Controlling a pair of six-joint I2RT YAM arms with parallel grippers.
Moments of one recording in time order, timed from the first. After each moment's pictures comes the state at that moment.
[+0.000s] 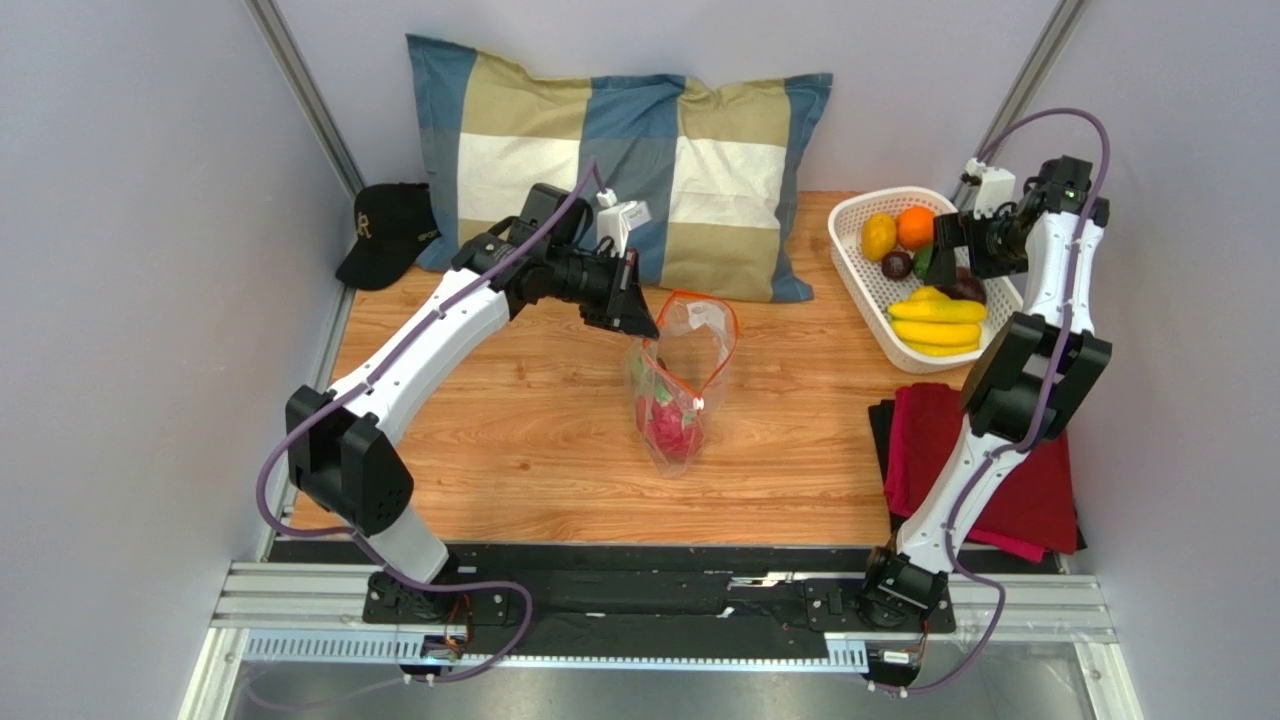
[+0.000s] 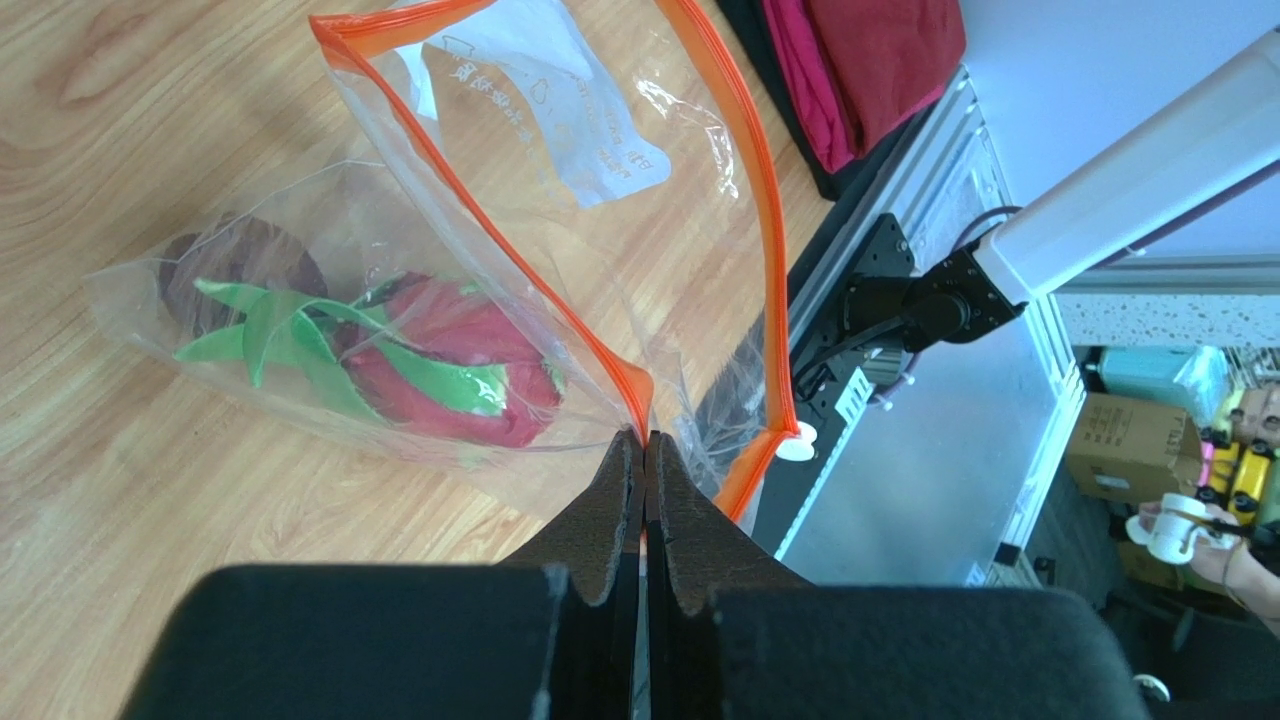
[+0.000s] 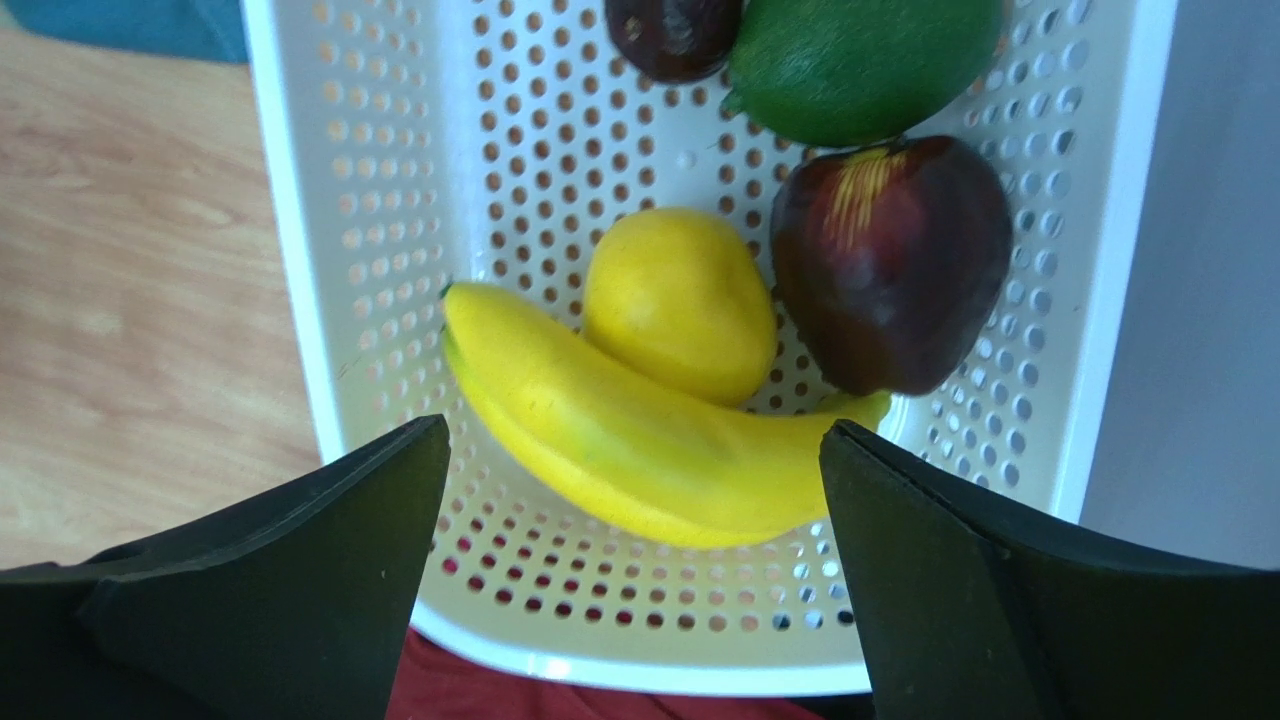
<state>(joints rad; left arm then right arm) -0.53 1.63 1.58 -0.73 0.69 -0.28 -0.45 2.11 2.08 -1.08 -0.45 -0.59</state>
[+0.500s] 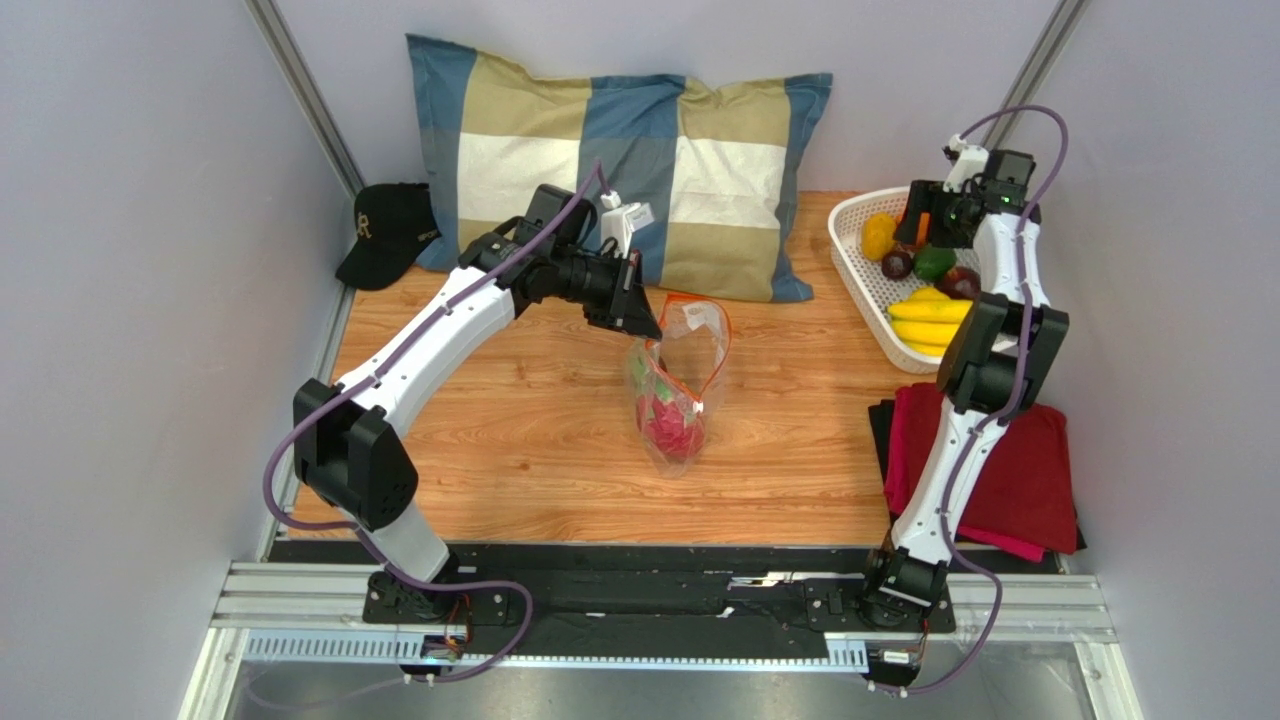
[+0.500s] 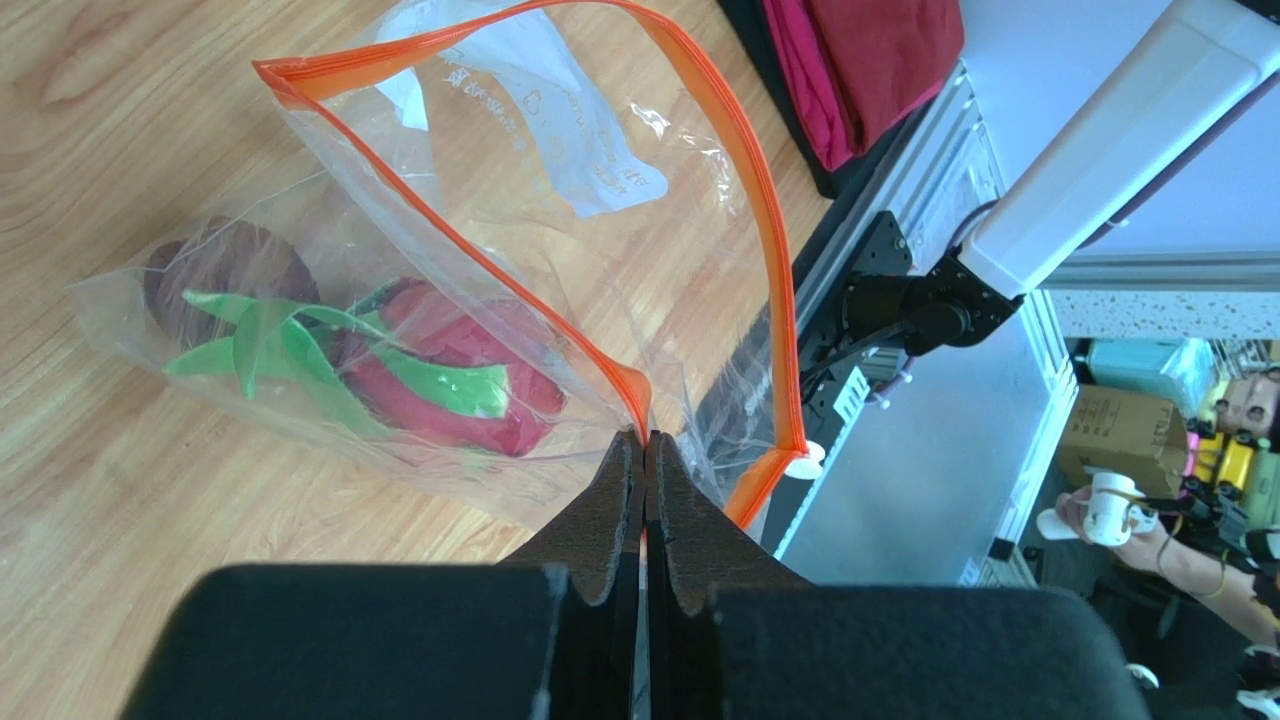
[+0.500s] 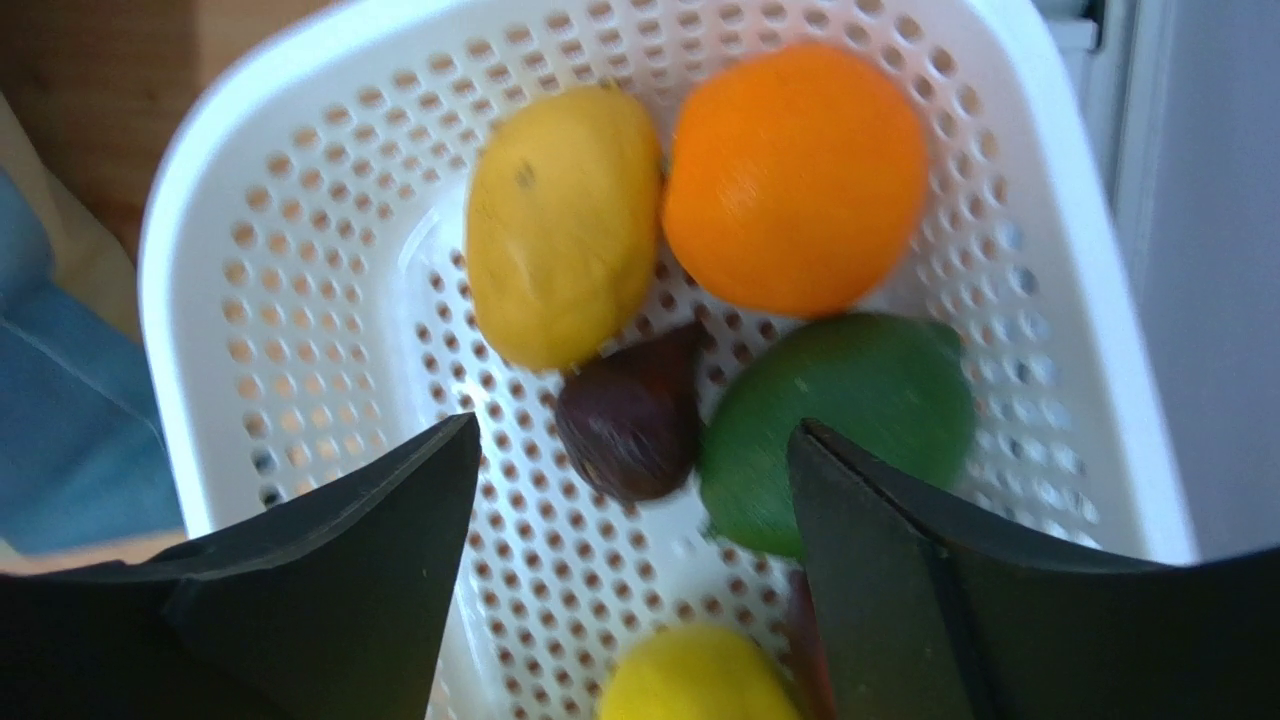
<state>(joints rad) -0.53 1.65 1.58 -0.72 0.70 -0.28 -0.35 2.31 2.14 -0.61 -0.38 -0.20</state>
